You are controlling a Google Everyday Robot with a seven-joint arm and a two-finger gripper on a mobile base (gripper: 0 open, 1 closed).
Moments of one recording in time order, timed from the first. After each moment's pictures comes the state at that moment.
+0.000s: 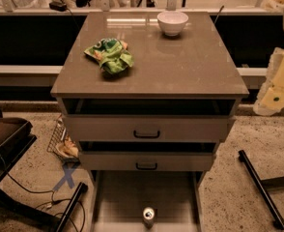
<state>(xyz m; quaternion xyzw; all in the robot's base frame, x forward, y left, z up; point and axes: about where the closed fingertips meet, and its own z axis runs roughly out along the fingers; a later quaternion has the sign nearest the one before) 0.428 -0.197 1.032 -0.60 0.76 -0.09 0.23</state>
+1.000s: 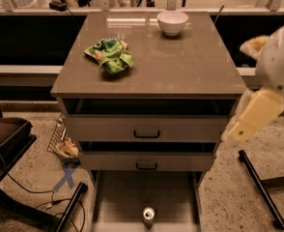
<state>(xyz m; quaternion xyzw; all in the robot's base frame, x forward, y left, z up) 0.425 -0.178 0.966 -0.57 0.78 -0.02 0.27</state>
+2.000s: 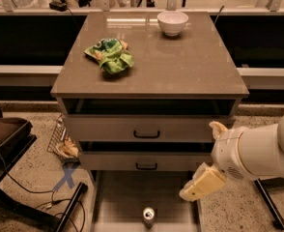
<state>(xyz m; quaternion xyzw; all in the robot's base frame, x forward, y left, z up) 0.397 -0.137 0.784 -0.49 0.81 0.08 0.30</state>
